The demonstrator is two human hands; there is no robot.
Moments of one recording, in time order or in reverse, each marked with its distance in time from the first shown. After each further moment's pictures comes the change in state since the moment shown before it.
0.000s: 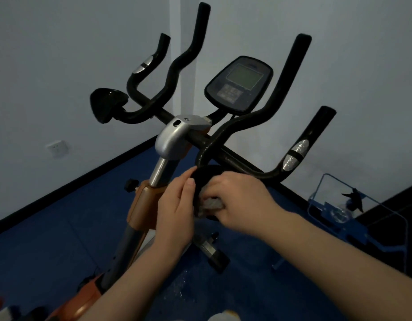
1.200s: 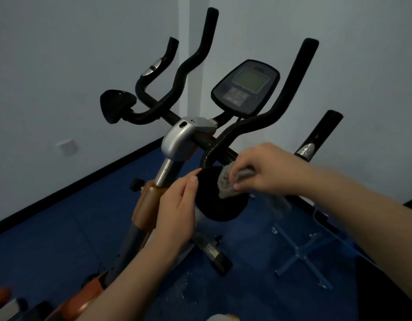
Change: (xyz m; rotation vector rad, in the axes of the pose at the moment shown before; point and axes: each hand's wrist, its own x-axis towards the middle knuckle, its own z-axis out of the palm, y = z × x) left_hand 0.000 0.017 -0.006 0.103 -0.019 -0.047; right_hand 0.019 0.046 -0.053 0.146 -0.148 0.046
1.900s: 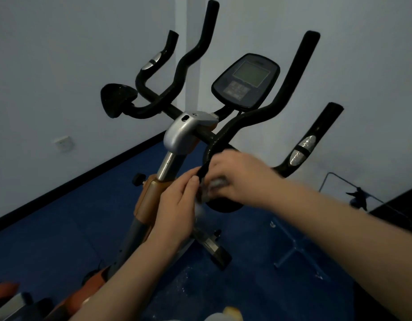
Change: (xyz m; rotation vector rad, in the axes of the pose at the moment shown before) left_hand -0.009 0.004 -0.012 -0.033 -0.052 0.009; right_hand 0.007 -0.036 0.037 -0.124 0.047 -0.144
